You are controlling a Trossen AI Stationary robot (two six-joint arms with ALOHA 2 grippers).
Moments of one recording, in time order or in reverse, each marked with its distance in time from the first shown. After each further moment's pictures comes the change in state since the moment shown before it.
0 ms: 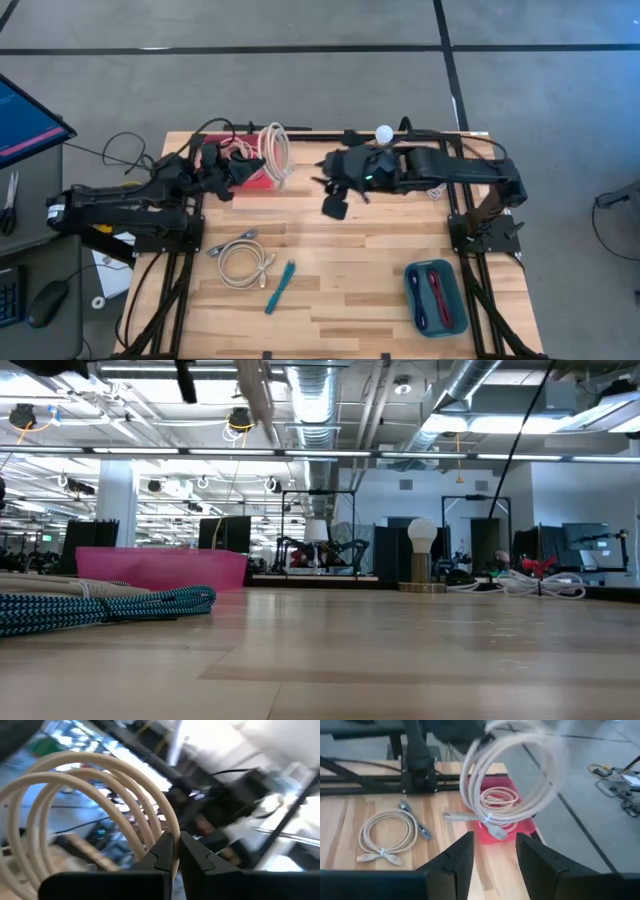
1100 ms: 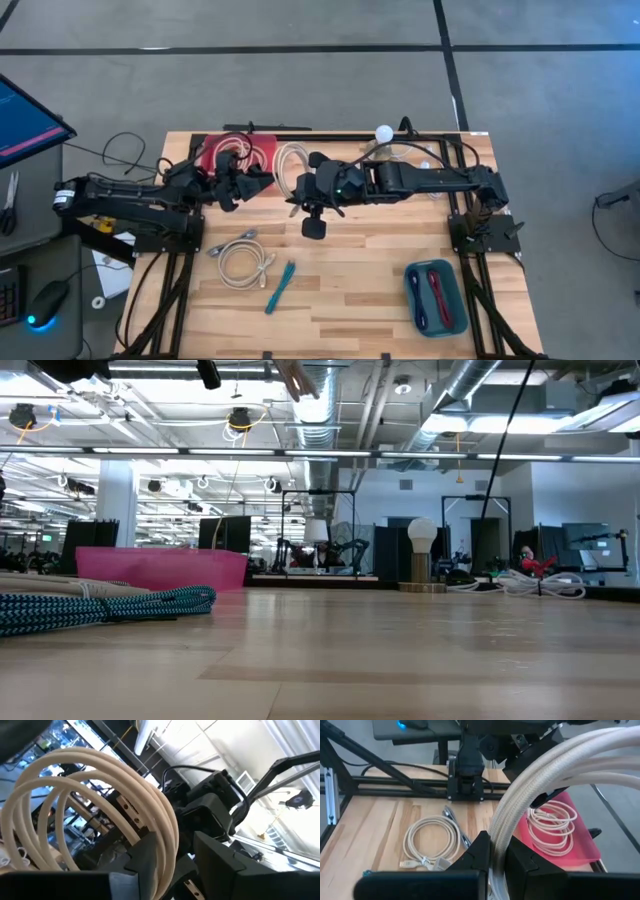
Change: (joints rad) left arm -0.122 0.177 -0.001 0.265 0.050 -0.163; right arm 0.009 0.145 0.000 0.184 -0.225 -0.027
